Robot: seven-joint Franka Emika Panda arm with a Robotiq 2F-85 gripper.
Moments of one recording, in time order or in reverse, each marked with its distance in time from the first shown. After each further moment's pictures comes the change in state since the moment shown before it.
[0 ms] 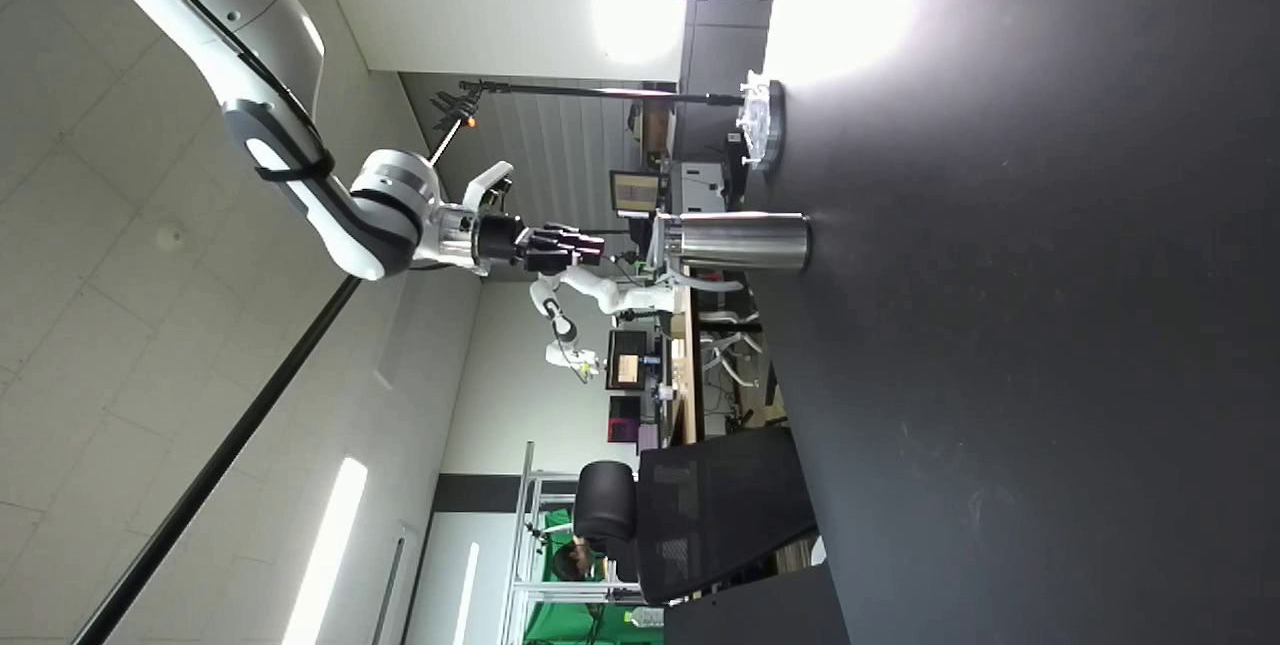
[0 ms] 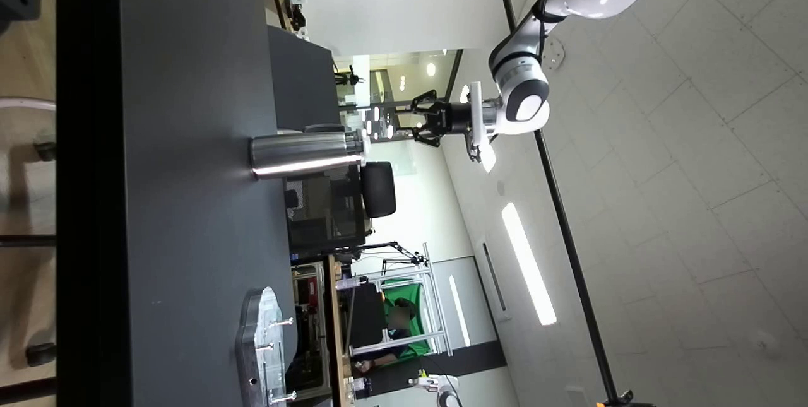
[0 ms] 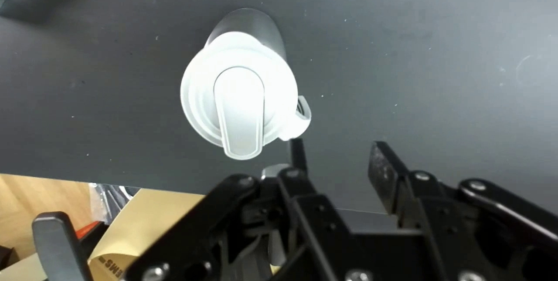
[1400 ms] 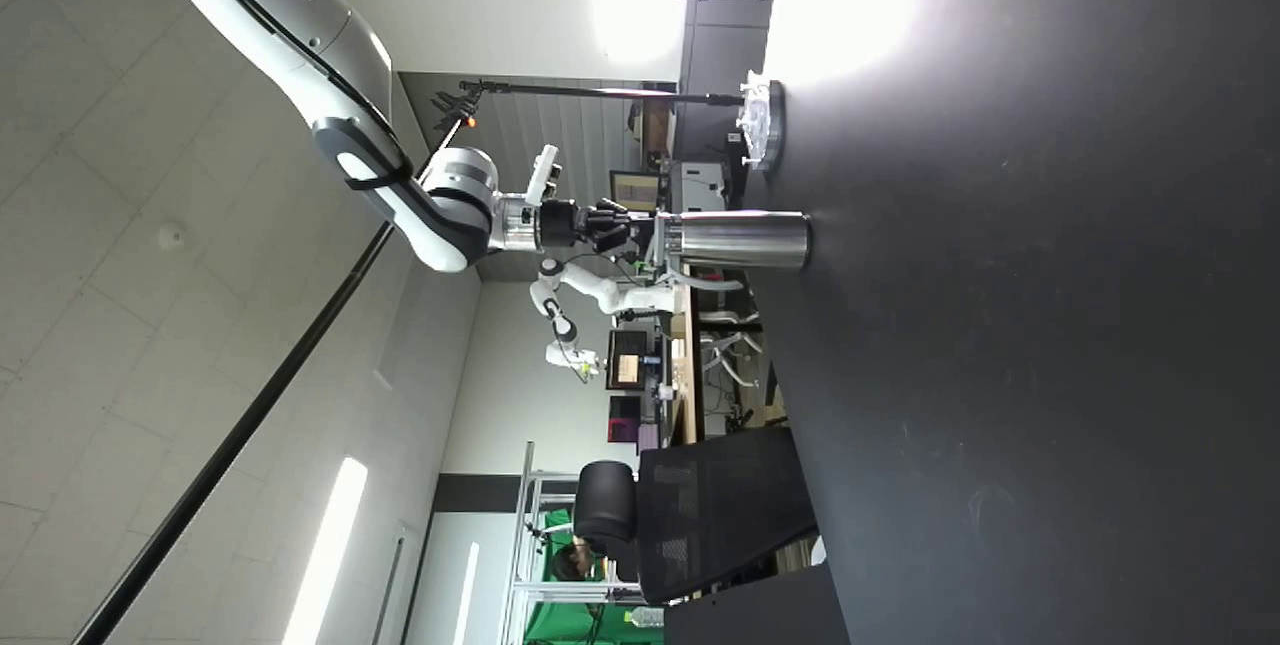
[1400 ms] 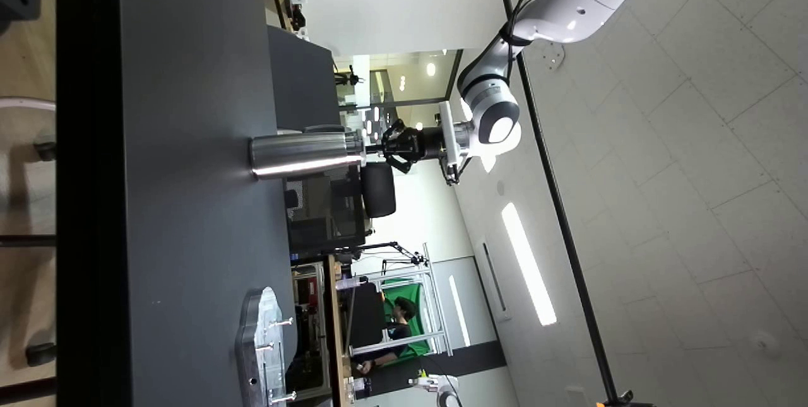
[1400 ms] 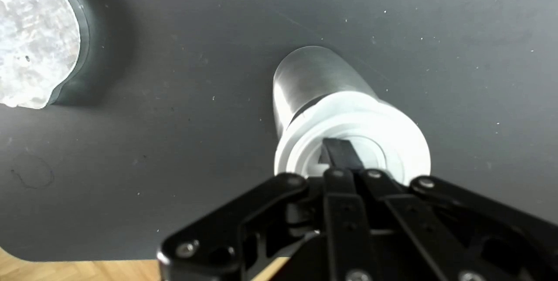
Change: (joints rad) arm -0.009 0.143 -0.070 0.040 -0.047 0.069 0.143
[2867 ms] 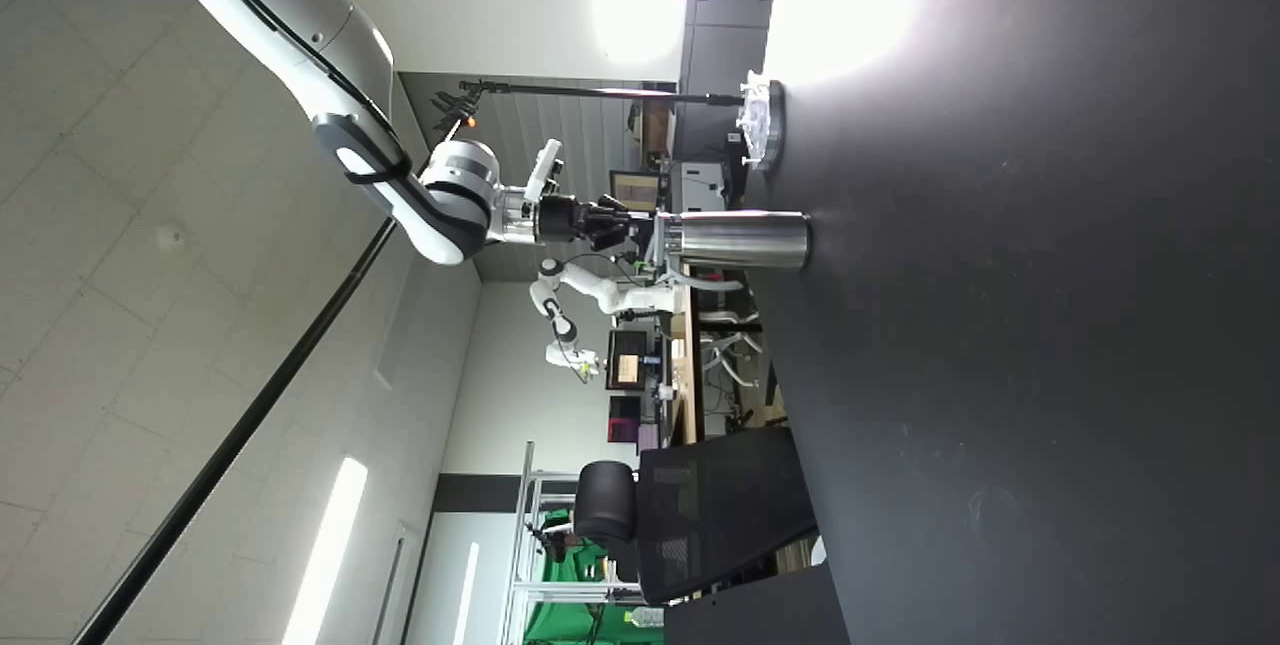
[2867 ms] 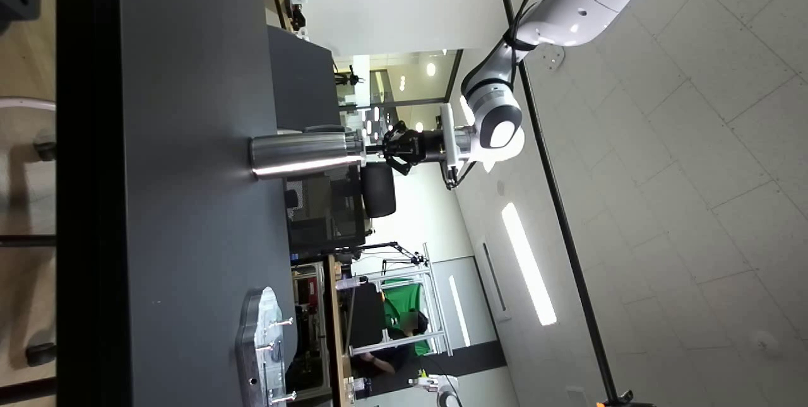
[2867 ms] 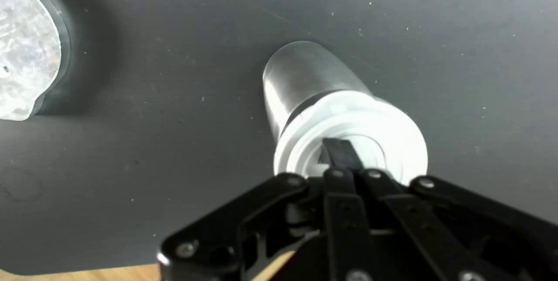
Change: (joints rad) arm -0.023 -0.001 0.003 0.001 0.064 -0.006 -0.001
